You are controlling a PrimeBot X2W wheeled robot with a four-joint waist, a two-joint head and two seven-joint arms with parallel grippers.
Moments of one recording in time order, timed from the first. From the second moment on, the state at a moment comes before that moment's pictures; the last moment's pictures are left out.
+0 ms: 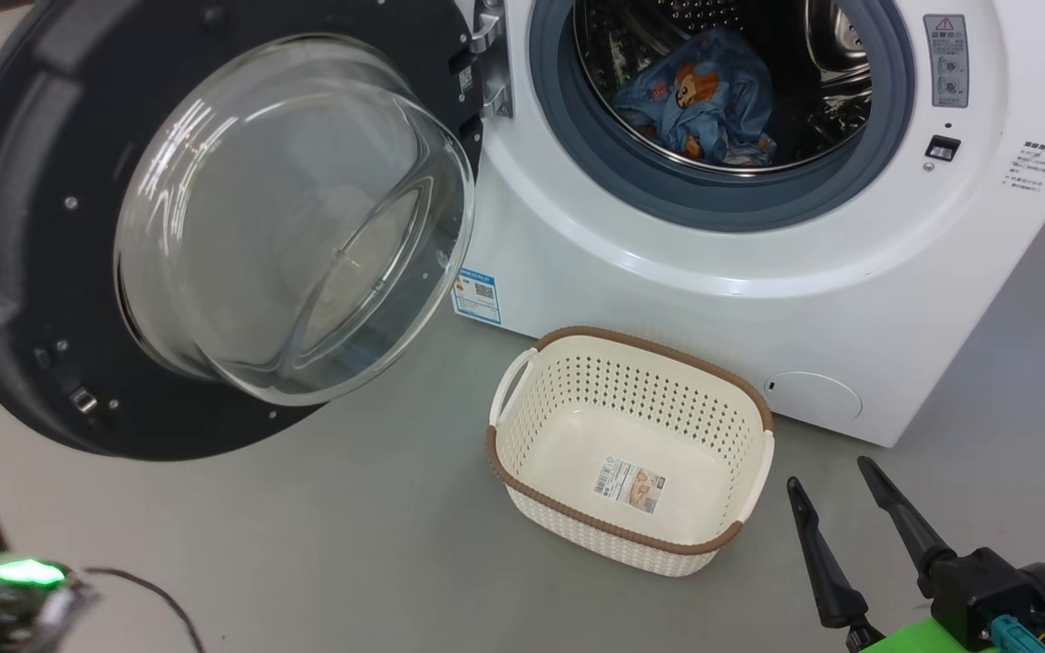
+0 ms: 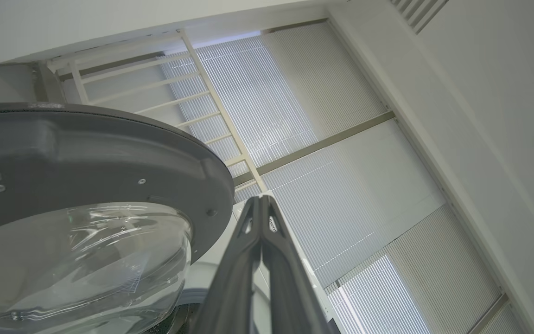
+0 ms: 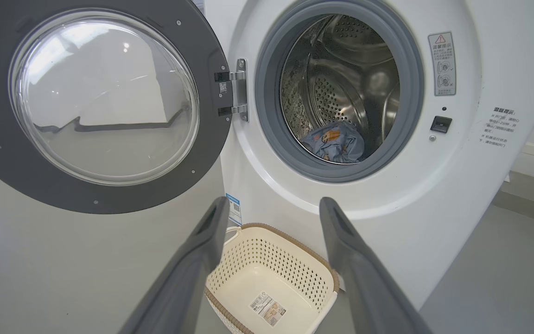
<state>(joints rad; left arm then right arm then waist) 0.03 0.08 0.05 -0.34 -1.45 -0.12 -0.25 0.10 -0.05 0.00 -0.09 0.03 0.13 -0.15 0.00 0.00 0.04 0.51</state>
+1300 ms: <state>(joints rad) -0.62 0.64 0.40 0.61 -1.87 0.01 0.09 0.00 -0.15 0.03 -0.17 0.03 0.13 -0.08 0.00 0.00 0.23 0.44</state>
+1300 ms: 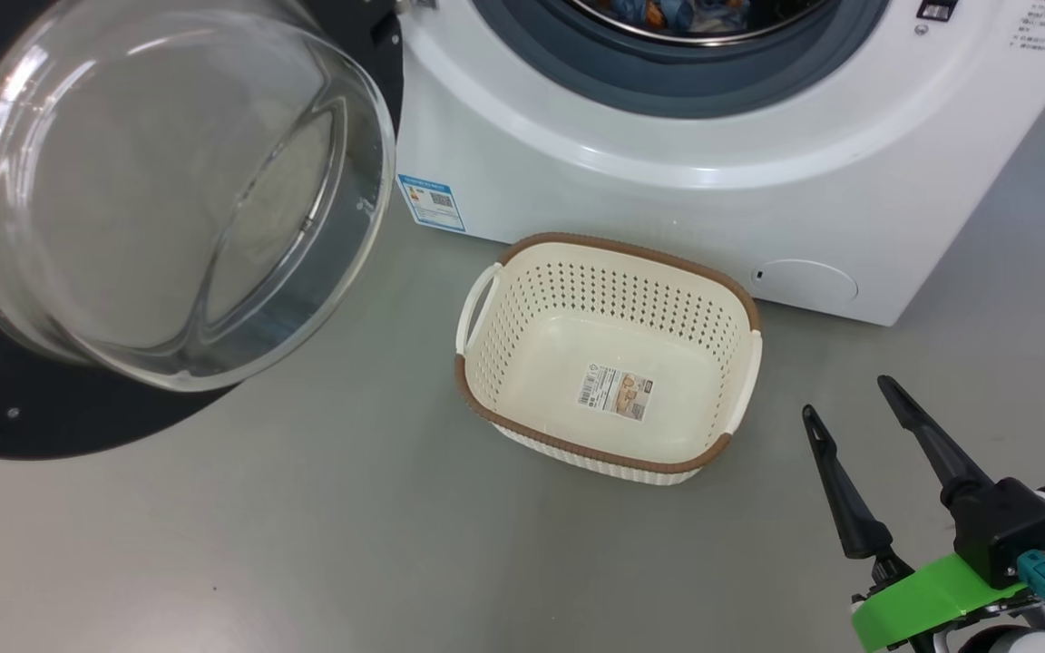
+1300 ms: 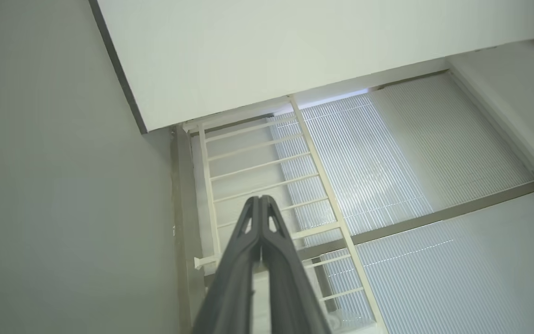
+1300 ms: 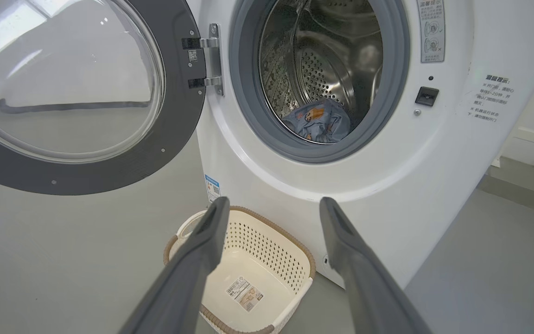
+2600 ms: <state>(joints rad) -0.56 0.66 0.18 0.64 -1.79 0.00 0.42 -0.05 -0.17 0.03 -0.20 0.04 0.13 -0.07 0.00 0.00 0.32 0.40</state>
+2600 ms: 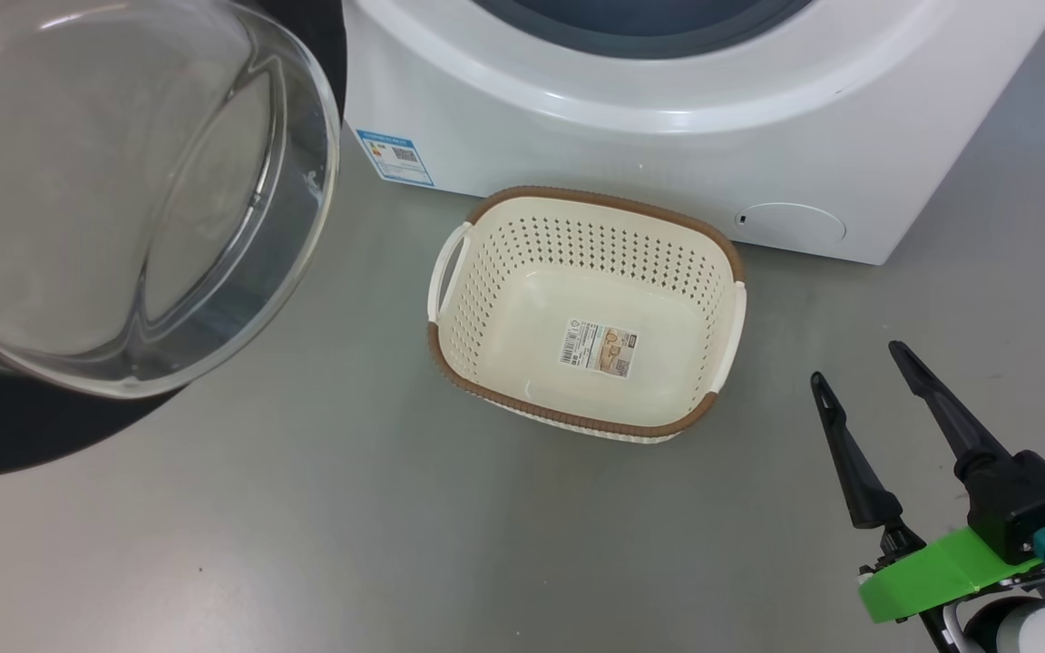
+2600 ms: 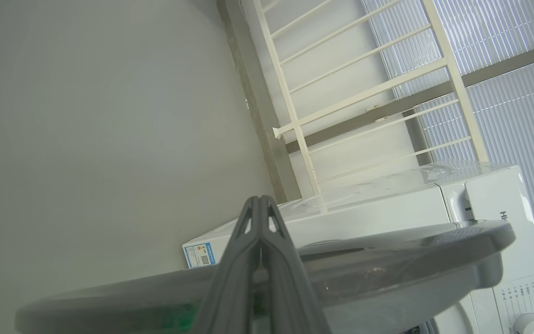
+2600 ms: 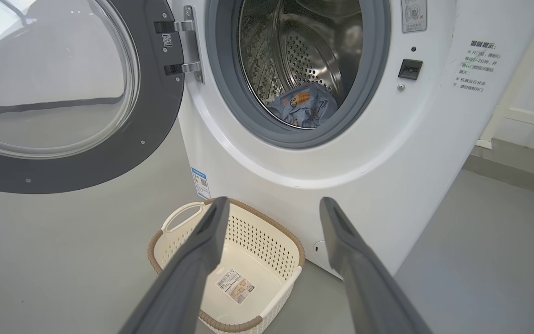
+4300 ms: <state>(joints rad) -0.08 0.57 0.13 -0.02 -1.95 0.03 0.74 0.03 -0.06 0.01 -0.10 0.05 0.13 -0.18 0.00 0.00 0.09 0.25</state>
